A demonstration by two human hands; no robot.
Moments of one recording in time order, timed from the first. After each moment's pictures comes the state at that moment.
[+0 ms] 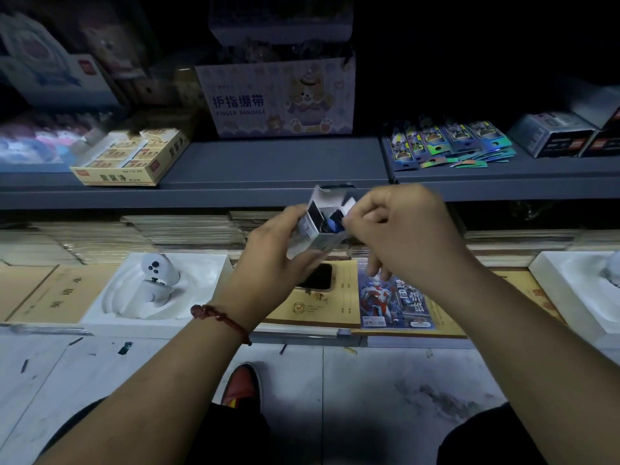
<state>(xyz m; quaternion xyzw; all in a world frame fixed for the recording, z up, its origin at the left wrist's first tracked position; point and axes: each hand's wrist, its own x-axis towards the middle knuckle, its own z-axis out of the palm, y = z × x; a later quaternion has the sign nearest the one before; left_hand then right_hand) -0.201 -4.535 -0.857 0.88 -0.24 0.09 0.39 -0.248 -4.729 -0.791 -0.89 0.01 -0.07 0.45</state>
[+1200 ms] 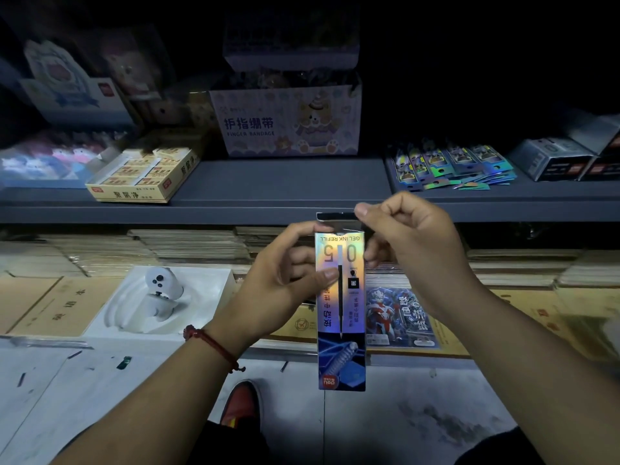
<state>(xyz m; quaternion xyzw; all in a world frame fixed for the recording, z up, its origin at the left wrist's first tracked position) -0.218 -4.531 -0.840 0.71 -0.20 -0.12 0.67 -0.237 -4.731 -0.802 -0.70 0.01 -0.10 0.71</state>
